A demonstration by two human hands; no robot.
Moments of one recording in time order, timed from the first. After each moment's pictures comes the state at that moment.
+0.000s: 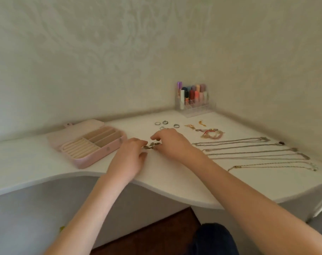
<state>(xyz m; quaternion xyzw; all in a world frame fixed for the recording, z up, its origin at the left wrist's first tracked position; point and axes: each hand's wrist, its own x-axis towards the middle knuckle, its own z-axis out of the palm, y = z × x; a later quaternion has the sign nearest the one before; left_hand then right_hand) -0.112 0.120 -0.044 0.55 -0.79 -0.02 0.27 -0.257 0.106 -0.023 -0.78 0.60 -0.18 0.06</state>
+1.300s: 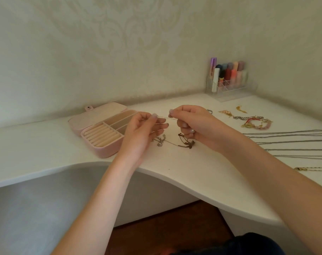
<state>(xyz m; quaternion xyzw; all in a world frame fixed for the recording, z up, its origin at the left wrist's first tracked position) -0.084 0.092 -0.044 0.37 -0.49 -0.51 0.60 -0.238 0.089 -0.015 -0.57 0.48 -0.42 0.52</state>
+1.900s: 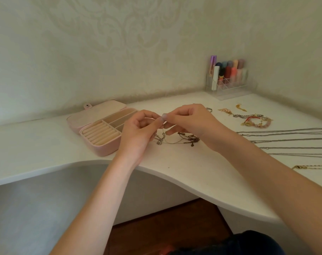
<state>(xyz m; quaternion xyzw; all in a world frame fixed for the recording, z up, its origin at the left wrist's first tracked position) -0.082 0.091 -0.049 0.40 -0.55 -0.43 0.60 -0.235 0.098 -0.015 -0.64 0.46 -0.44 0.43</state>
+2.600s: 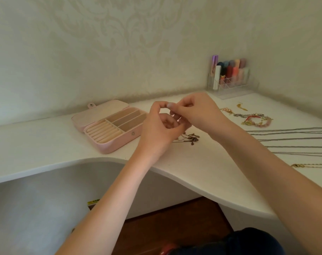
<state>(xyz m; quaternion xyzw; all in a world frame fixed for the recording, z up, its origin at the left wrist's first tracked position) -0.114 0.106 -0.038 0.44 -0.65 -0.33 0.53 -0.236 0.095 0.000 -0.67 0.53 -0.43 0.29</state>
